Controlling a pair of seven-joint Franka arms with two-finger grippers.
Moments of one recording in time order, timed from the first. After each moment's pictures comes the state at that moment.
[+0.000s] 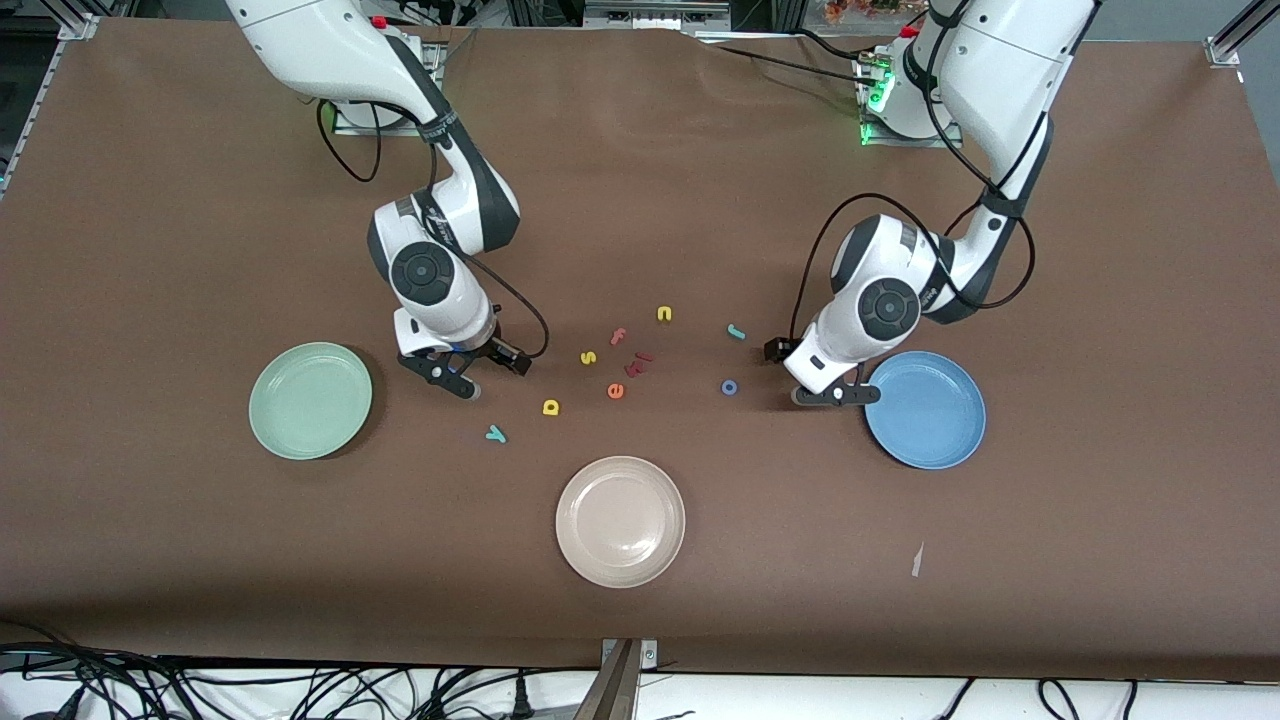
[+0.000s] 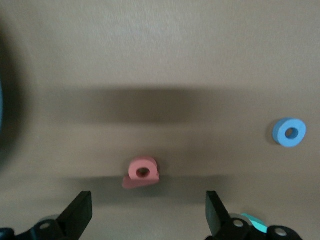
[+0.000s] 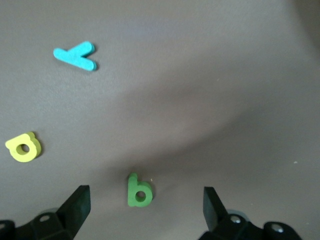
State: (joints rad) left arm -0.29 0.54 -0.12 -1.96 -0.09 2.35 -0.39; right arm 0.52 0.54 -0.03 -1.91 0.03 2.41 0.96
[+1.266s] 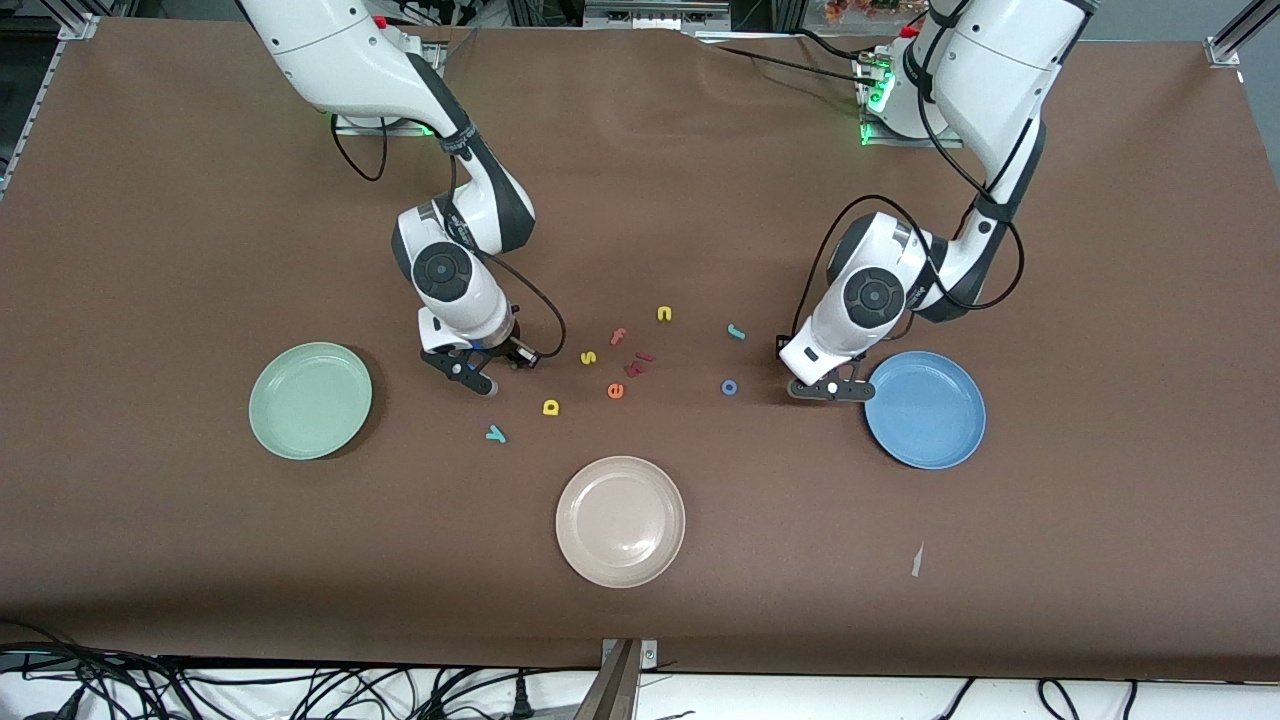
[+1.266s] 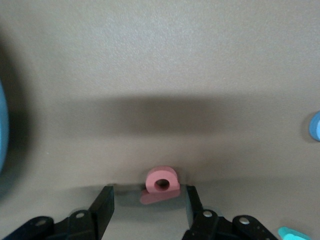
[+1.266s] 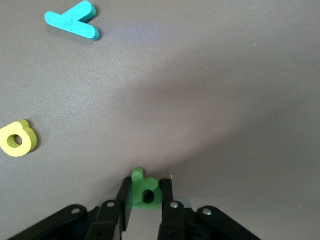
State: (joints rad) left arm -0.29 0.55 -0.12 -1.99 0.05 2.43 -0.39; right arm 0.52 0.58 0.00 -1.94 0.06 2.53 0.99
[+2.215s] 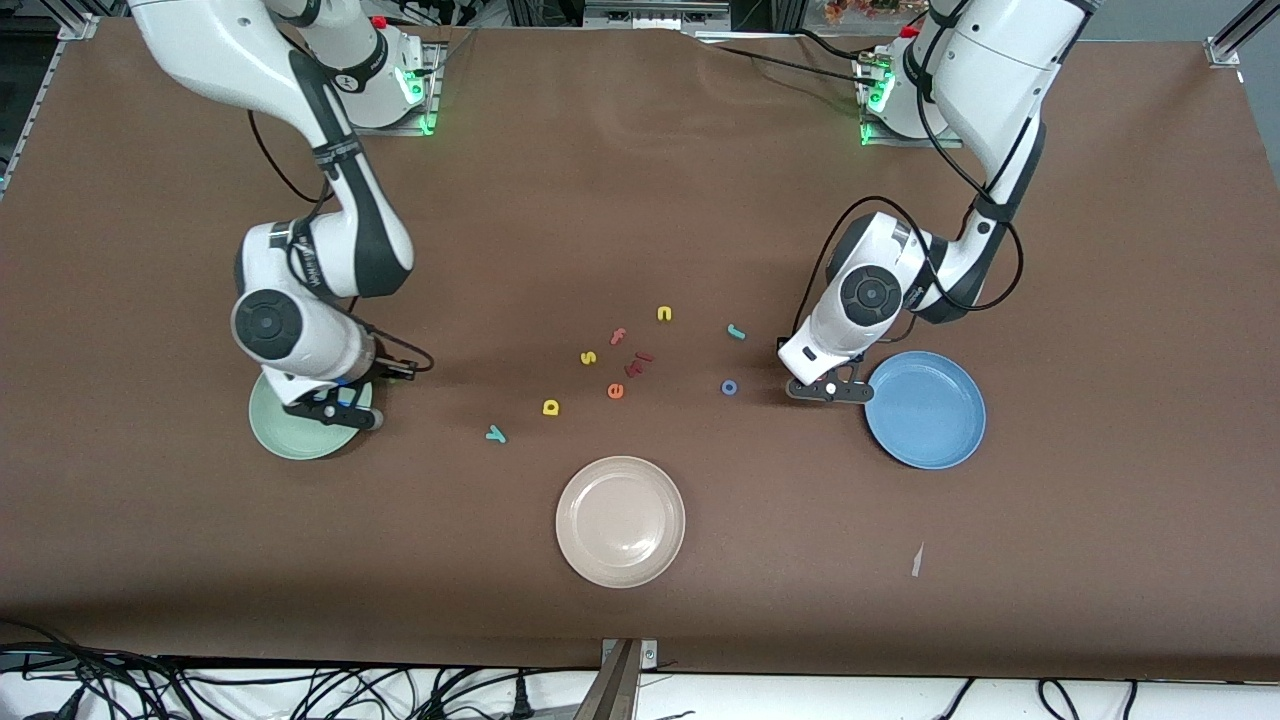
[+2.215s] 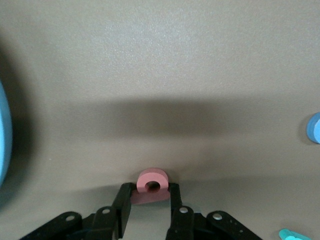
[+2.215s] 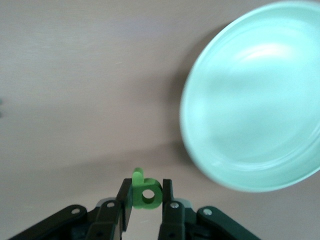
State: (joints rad) left arm -0.29 0.55 -0.12 -1.99 0.06 2.44 -0.39; right arm 0.38 0.49 -0.21 -1.84 0.06 2.16 0.26
